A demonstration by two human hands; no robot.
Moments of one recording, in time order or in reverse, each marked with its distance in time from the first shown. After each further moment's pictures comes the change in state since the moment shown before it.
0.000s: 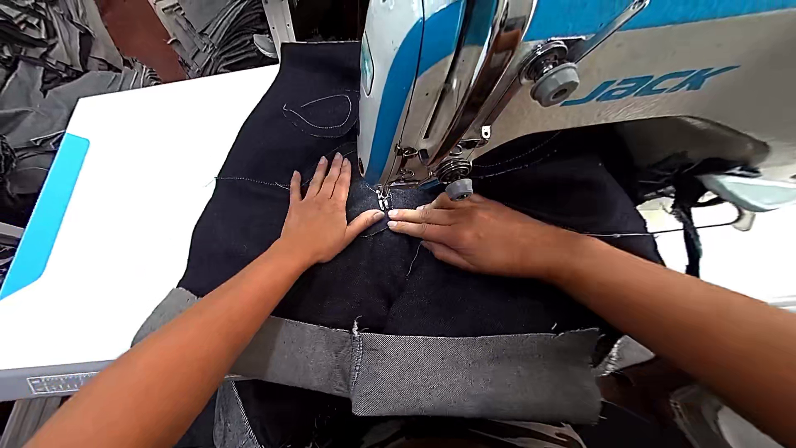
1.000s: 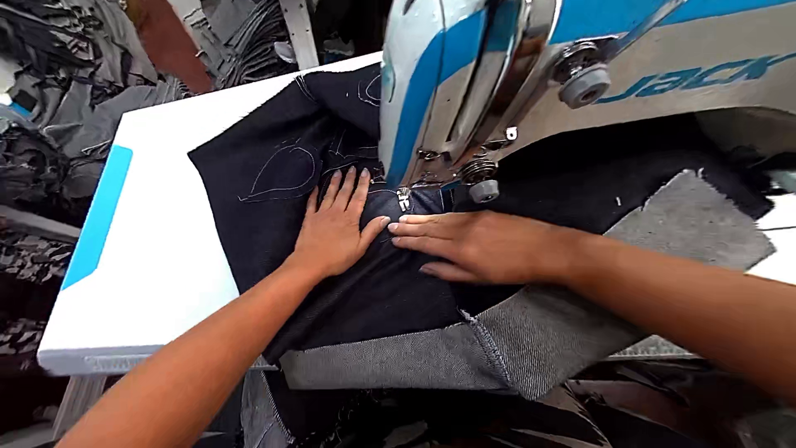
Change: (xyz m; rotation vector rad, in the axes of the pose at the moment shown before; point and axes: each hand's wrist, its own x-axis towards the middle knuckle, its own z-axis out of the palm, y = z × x) left_hand -0.019 -0.005 0.002 -0.005 0.038 0.012; right_hand 0.020 0.012 0.029 0.030 0.075 -0.254
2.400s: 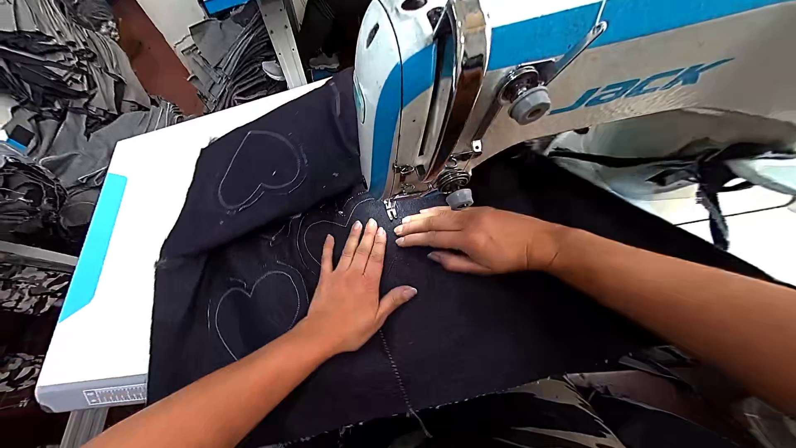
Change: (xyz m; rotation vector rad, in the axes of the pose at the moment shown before) left_hand -0.060 0.047 0.007 -0.006 -0.010 0.141; right_hand -0.022 0.024 0.011 0.076 0.178 -0.045
